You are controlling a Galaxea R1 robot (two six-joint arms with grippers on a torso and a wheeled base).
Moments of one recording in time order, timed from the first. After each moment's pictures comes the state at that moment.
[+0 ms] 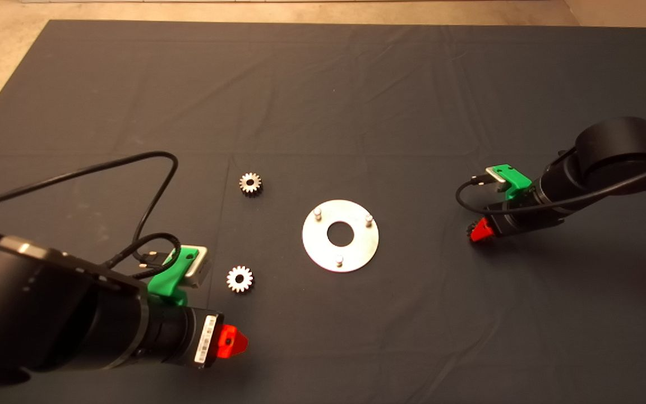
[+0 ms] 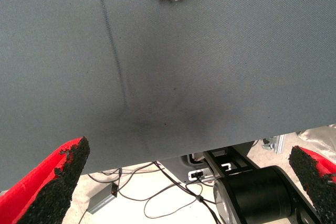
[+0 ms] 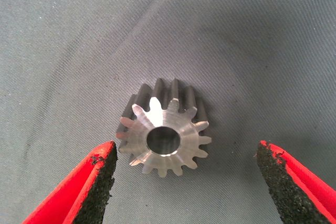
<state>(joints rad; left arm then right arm) -0.31 2.24 -0.34 0.47 1.53 -1.75 0.27 2.20 -0.97 -0.40 -1.39 1.10</state>
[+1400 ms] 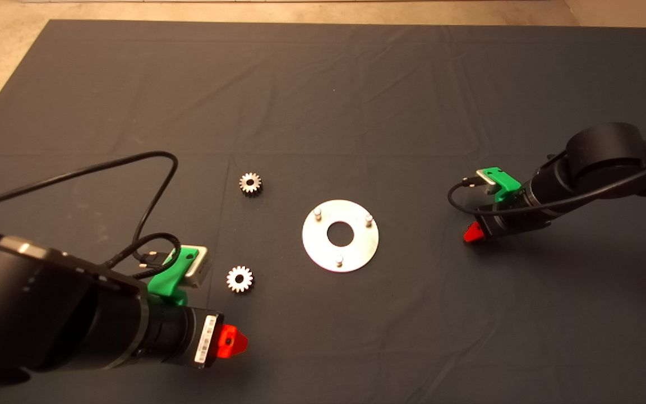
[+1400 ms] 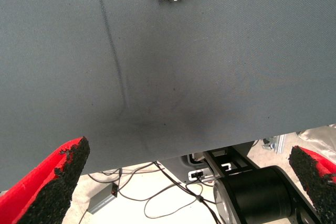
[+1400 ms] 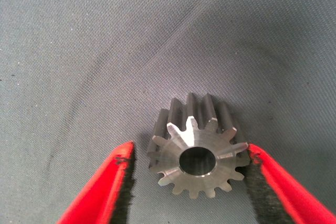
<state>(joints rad) -0.31 2.24 -0.34 0.47 1.53 -1.75 0.25 2.22 -0.98 -0.41 -1.34 1.10</state>
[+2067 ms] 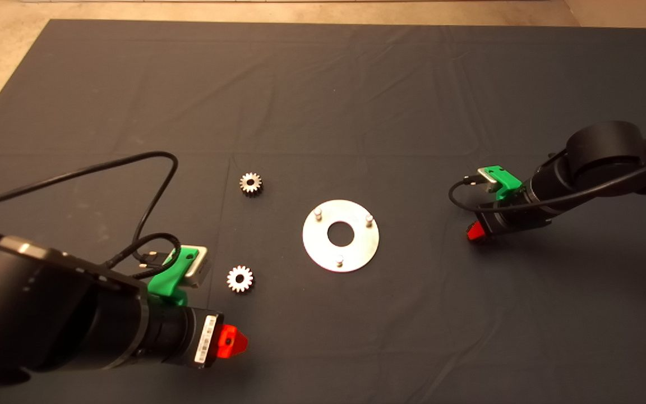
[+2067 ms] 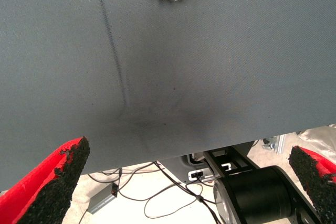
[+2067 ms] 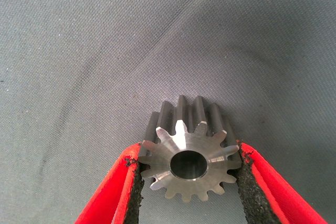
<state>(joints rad) -0.31 2.24 -0.34 0.47 1.53 -1.75 0.25 2.22 -1.00 -0.42 -1.33 1.10</state>
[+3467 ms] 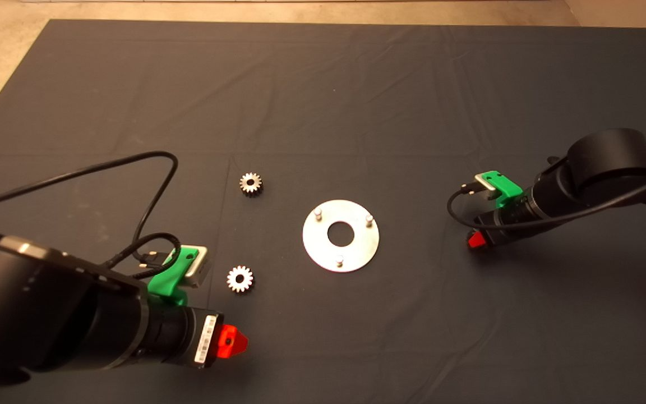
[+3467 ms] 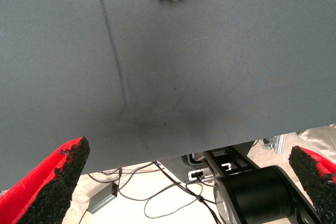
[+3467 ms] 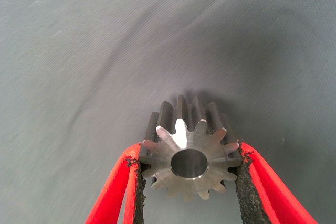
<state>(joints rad) -0.31 2.24 -0.34 0.47 1.53 -1.75 0.26 2.22 -0.88 -0.44 -1.39 1.10</state>
